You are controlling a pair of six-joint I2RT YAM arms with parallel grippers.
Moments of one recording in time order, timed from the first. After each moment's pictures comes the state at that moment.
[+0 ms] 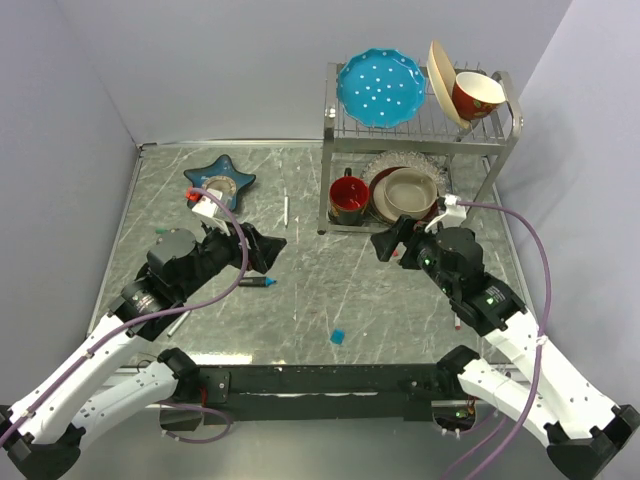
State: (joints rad) left arm -0.68 0.73 0.86 -0.25 0.00 -0.40; right arm 0.57 0.73 0.81 -0.41 0.18 0.60
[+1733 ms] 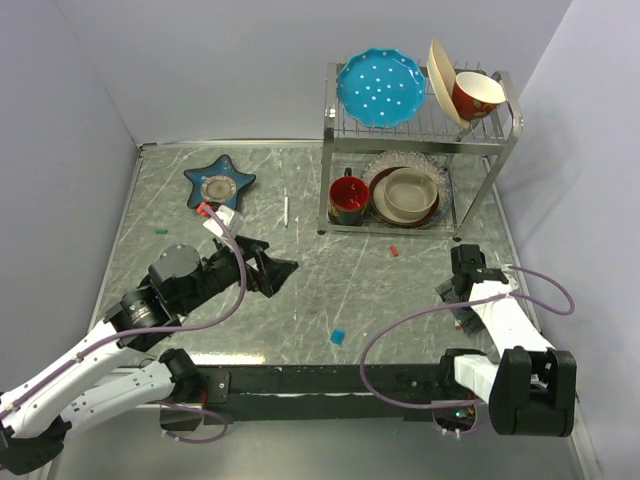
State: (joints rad) left arm -0.87 0.68 0.85 -0.28 -0.04 -0.40; right arm -0.06 1.07 0.54 -0.83 0.39 1.05
